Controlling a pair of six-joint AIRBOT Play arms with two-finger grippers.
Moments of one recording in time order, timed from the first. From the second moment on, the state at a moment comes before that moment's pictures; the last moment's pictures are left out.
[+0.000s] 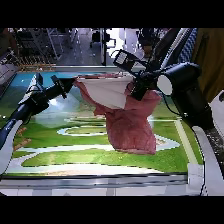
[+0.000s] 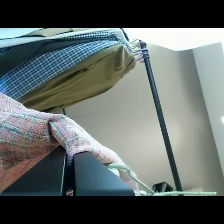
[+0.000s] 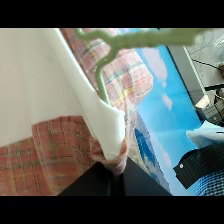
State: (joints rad) left arm 0.11 -1.72 1.44 -0.34 -1.03 -0.95; right arm 0.48 -1.42 1.91 -1.84 1.26 0.93
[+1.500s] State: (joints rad) left arm -0.15 -1.62 1.44 -0.21 -1.52 -0.93; right arm 0.31 -1.45 1.88 -2.11 1.28 1.87
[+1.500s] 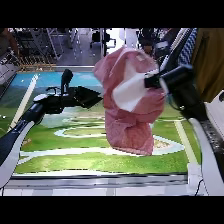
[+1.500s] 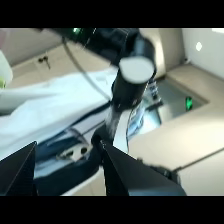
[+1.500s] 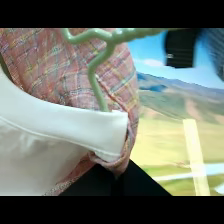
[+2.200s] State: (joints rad) left arm -0.15 -1.43 1.44 0.18 -1.56 -0.97; right arm -0.56 -1.27 2.09 -2.56 1.65 1.70
